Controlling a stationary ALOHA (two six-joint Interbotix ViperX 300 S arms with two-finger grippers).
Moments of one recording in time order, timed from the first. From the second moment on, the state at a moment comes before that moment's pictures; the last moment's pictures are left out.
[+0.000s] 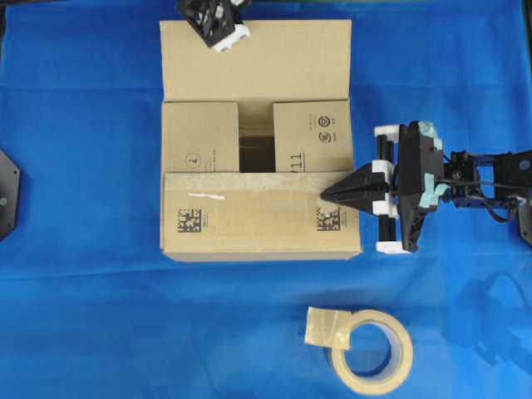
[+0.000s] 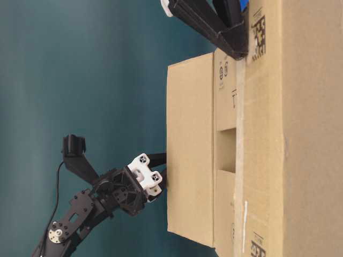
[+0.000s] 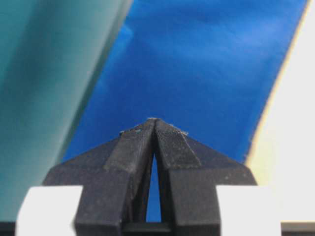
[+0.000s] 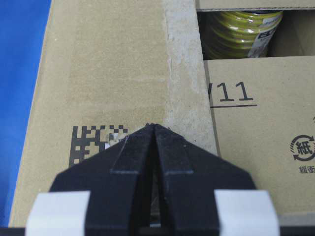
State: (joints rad) left arm 0.54 0.12 0.26 -0.03 0.47 0.22; right arm 0.05 -0.19 1.00 0.21 -0.36 -0.01
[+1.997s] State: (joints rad) left arm 0.13 -0.04 0.61 -0.03 0.22 -0.05; right arm 0.04 -0.19 1.00 0.21 -0.37 -0.01
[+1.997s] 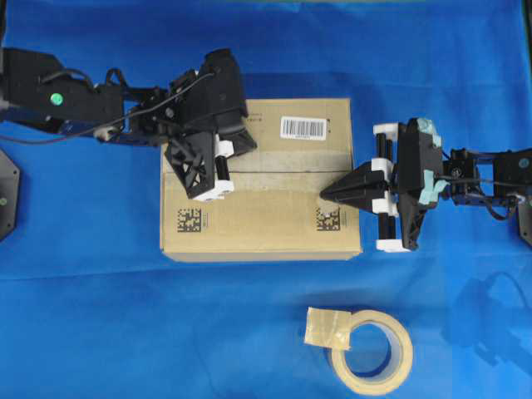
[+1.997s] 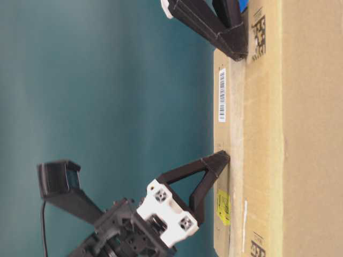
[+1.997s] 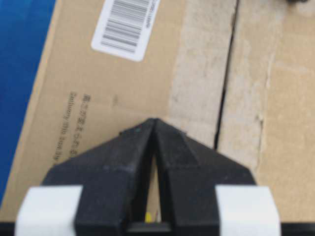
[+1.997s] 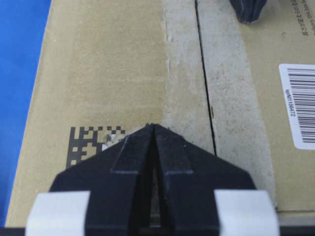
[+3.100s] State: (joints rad) left arm 0.08 -0.14 0.79 -0.03 -0.06 -0.06; right arm -0.04 -0.19 1.00 0.21 -0.40 -0.01
